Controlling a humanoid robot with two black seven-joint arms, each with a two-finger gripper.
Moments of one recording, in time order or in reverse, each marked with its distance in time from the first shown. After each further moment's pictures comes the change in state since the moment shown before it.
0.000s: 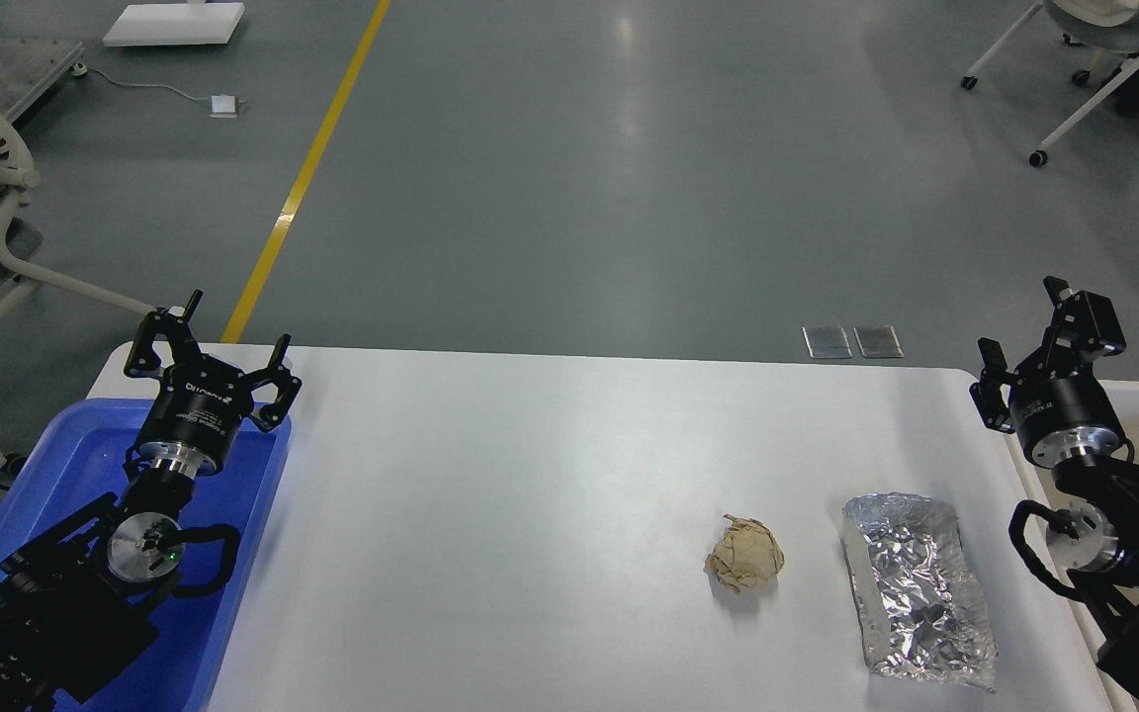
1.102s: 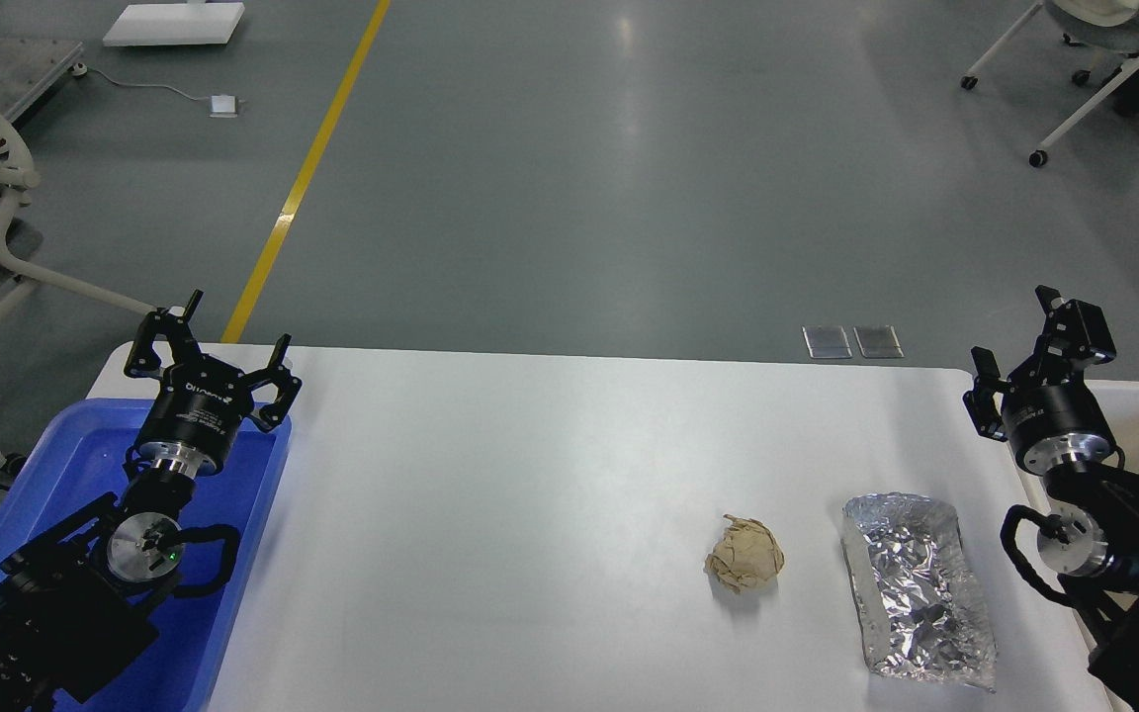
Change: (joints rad) left arm 0.000 0.000 0.000 0.000 0.000 0.000 0.000; right arm -0.008 0.018 0.002 -0.006 0.000 -0.020 -0.006
